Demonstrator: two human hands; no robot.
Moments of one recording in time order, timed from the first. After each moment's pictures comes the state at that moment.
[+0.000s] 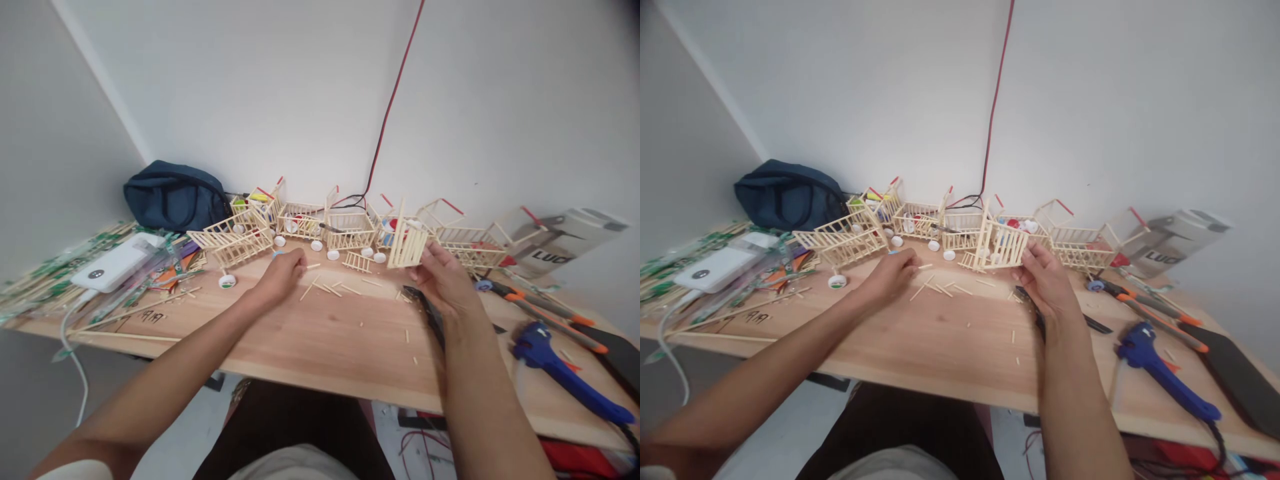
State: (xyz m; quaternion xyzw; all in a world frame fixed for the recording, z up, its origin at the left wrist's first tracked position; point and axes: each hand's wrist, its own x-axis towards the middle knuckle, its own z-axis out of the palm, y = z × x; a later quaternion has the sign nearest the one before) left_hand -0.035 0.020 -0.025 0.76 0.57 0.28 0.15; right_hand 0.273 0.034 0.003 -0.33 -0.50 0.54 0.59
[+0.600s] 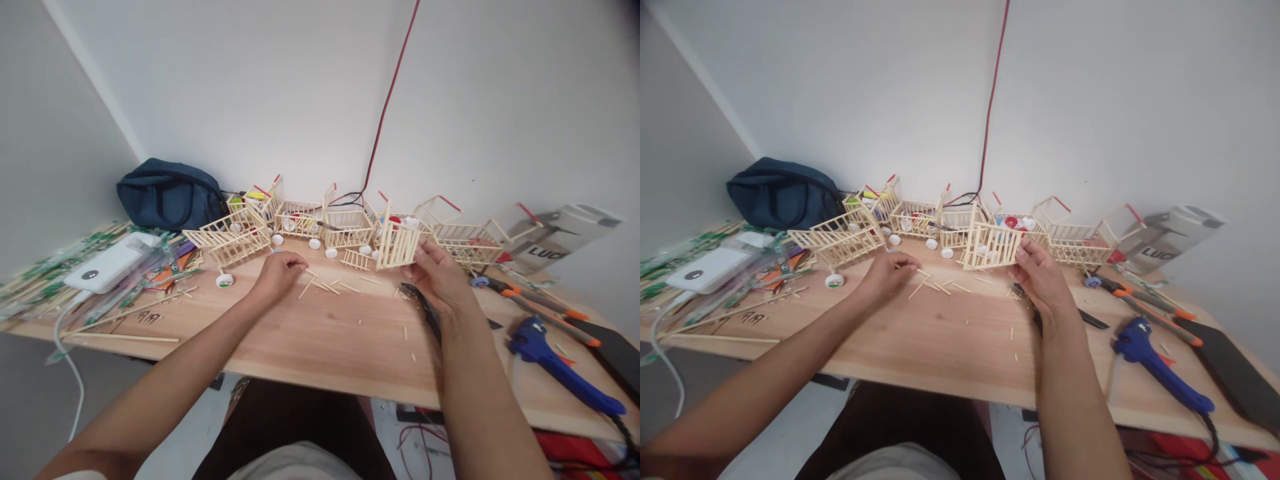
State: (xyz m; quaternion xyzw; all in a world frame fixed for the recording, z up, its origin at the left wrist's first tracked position) left_hand -0.033 0.016 -0.027 0.69 0.56 0.39 0.24; right_hand 0.270 0.034 0.003 -0.35 -0.53 0.52 0.57
